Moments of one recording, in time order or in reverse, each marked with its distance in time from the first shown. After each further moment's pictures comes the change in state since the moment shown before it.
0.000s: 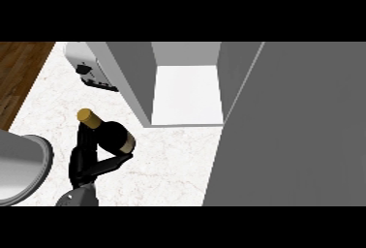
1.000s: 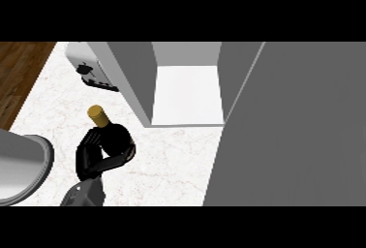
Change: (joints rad) left arm -0.114 0.004 0.042 0.218 0.021 -0.004 -0.240; right arm 0.039 -0.060 0.024 -0.003 0.003 -0.037 -0.052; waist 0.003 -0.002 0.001
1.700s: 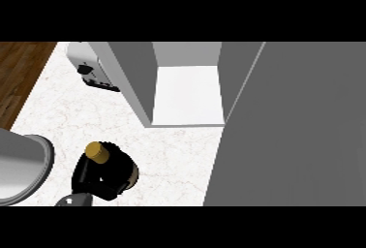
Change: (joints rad) left arm 0.113 0.094 -0.192 -0.076 -0.085 -0.357 -0.017; right arm 0.032 -0.040 0.008 0.006 -0.014 -0.016 -0.069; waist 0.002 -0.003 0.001
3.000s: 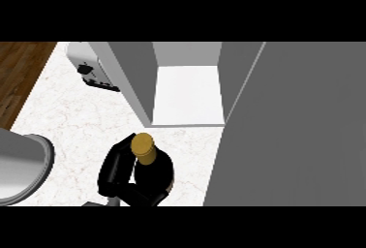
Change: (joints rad) left arm 0.150 -0.122 -0.309 -0.646 0.011 0.235 0.406; right arm 0.108 -0.058 0.003 -0.006 -0.012 -0.013 -0.119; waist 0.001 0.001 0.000
